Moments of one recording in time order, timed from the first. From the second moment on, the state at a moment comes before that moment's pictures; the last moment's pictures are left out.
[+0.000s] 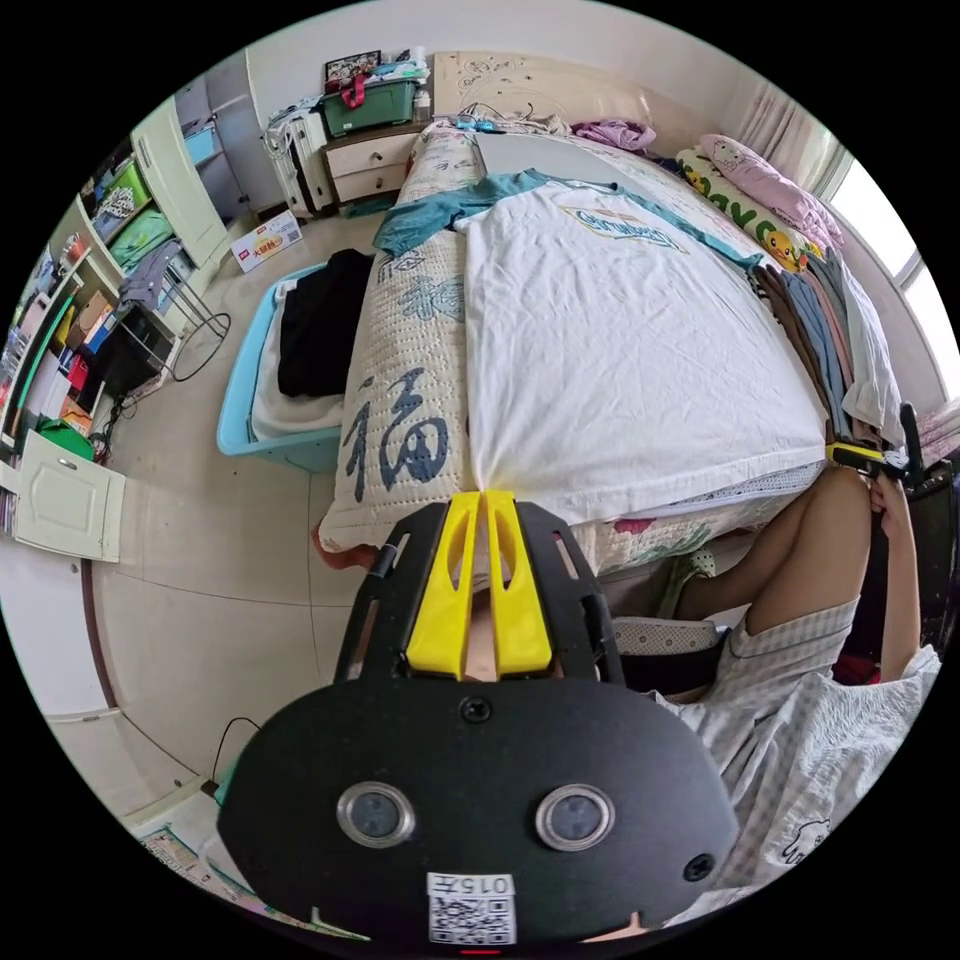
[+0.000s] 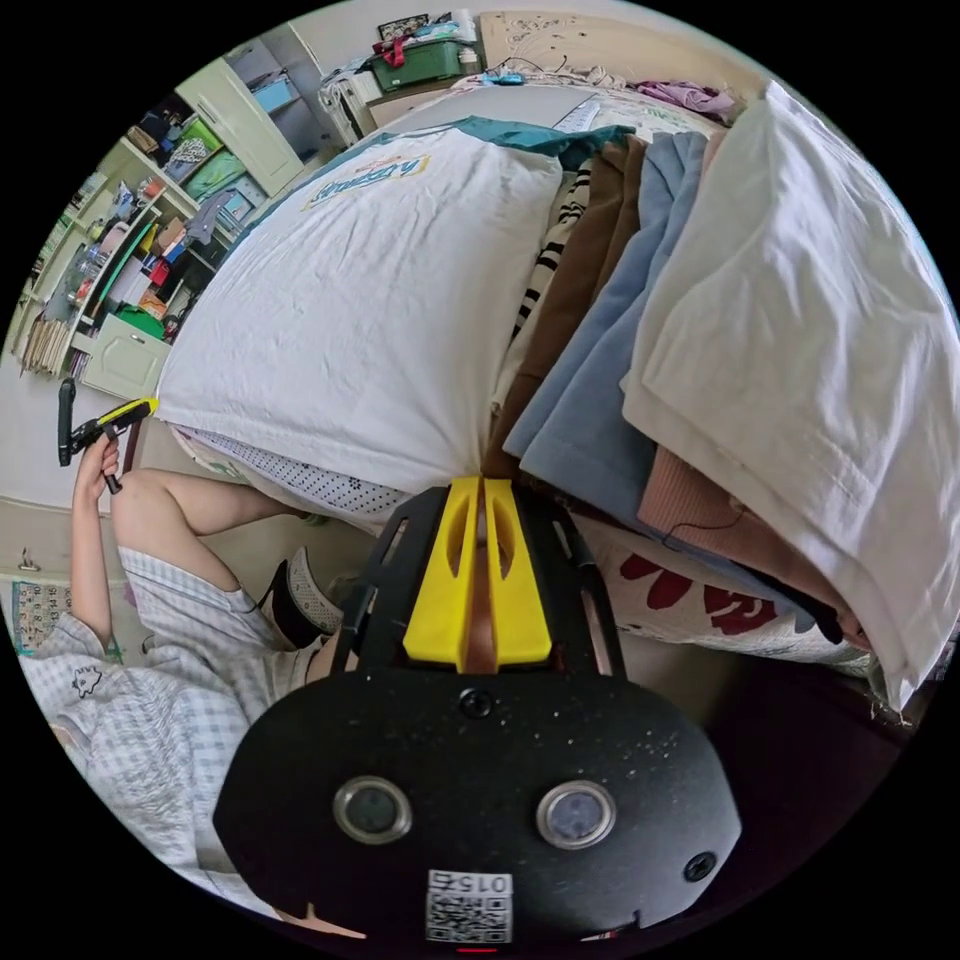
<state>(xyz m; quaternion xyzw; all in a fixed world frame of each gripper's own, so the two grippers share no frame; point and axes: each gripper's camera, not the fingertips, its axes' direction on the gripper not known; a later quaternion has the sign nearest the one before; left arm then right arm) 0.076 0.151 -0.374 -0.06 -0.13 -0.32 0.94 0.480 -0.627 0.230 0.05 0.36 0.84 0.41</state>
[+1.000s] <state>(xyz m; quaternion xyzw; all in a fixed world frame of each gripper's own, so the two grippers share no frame) 0.064 -0.259 -0.191 0.10 -0.04 -0.06 0.99 0.561 -0.494 -0.020 0.29 0.57 0.75 0.18</state>
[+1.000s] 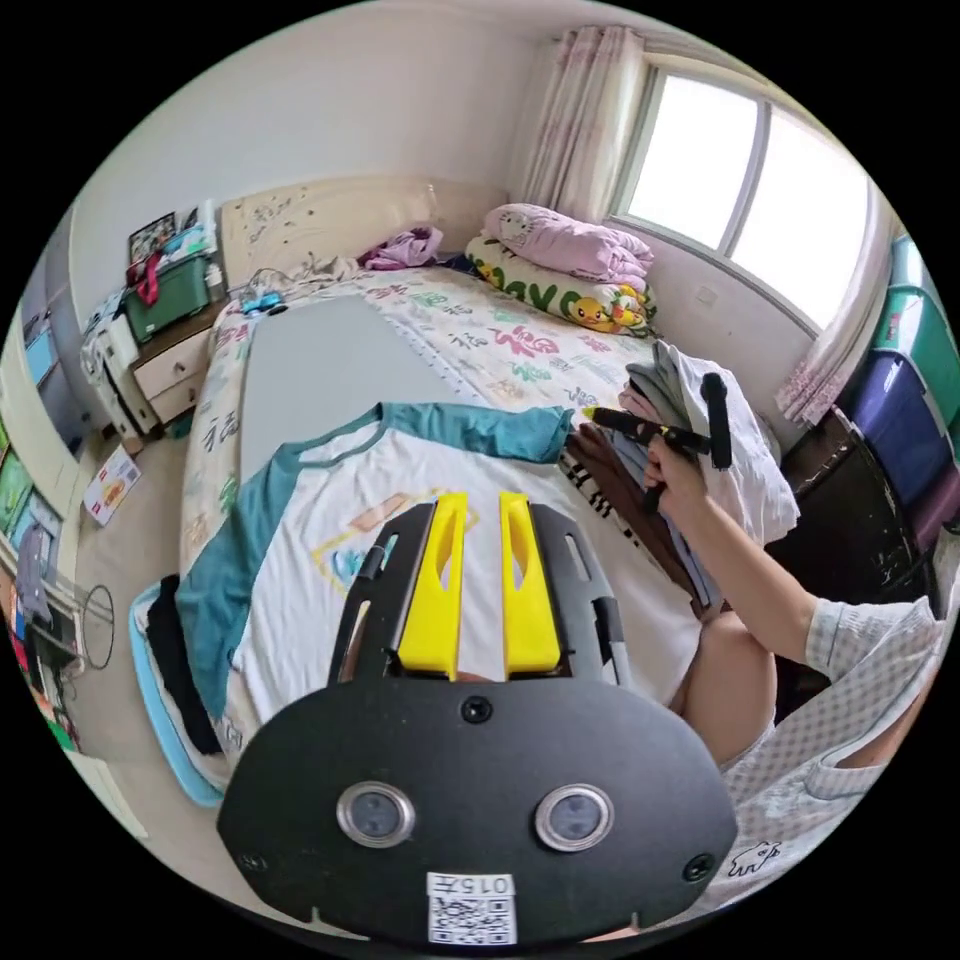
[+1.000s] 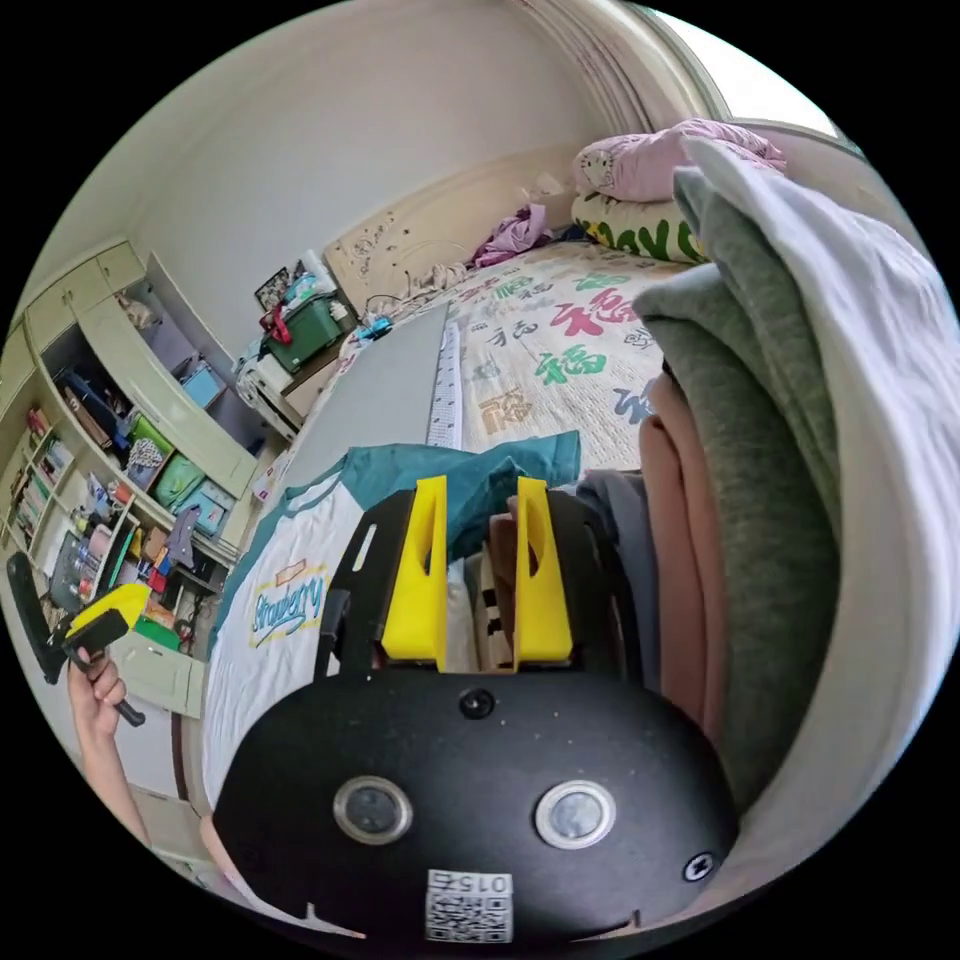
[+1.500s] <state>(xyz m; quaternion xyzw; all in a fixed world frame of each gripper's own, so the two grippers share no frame) 0.113 -0.579 0.225 -0.15 0.01 0.02 0.99 0.578 -0.453 -0.013 0.26 0.64 0.70 0.18</state>
